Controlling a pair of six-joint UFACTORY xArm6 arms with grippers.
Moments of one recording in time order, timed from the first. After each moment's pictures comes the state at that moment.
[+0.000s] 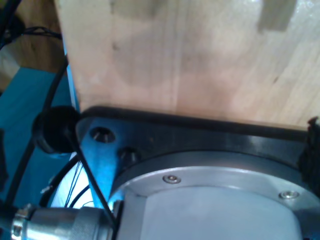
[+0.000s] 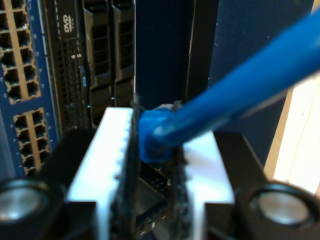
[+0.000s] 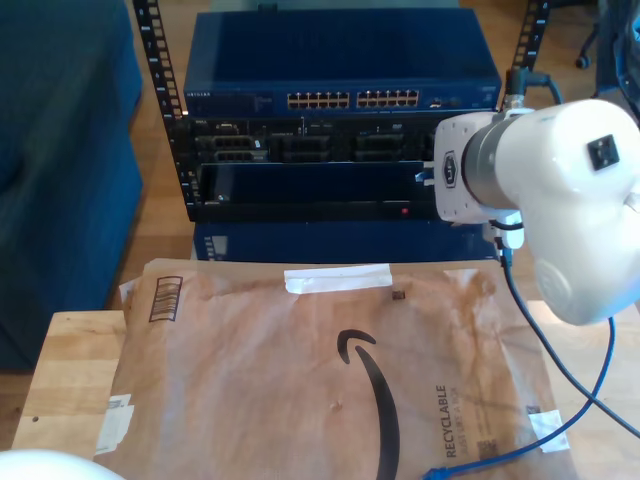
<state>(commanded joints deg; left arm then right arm) 93.1 -28.7 -6.5 7.4 63.4 -6.8 14.7 -20.9 -35.9 -20.4 11.5 116.1</state>
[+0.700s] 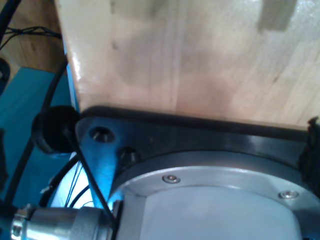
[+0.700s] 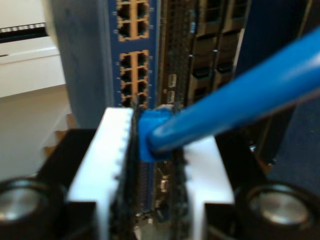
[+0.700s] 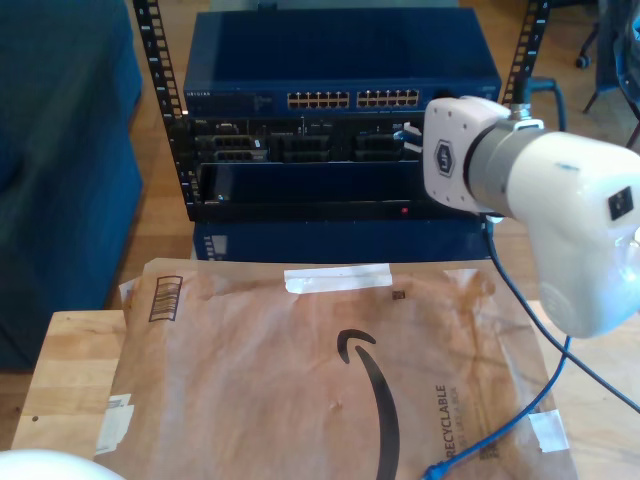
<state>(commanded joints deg) 93.1 -28.7 -6.5 7.4 63.4 -6.8 9.5 -13.8 -34.0 -24.1 -19.2 117.0</state>
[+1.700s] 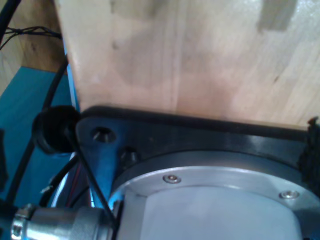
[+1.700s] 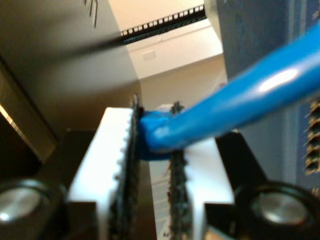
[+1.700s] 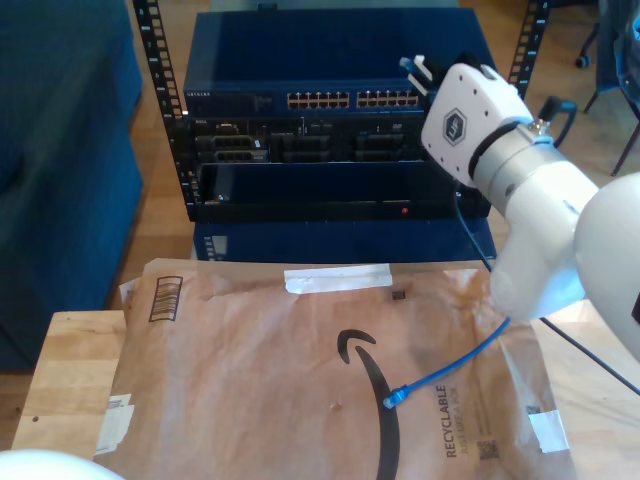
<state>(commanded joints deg) 93.1 -28.6 -6.5 7.4 63.4 -6.8 8.8 11.8 -43.5 -4.5 -58.5 105.5</state>
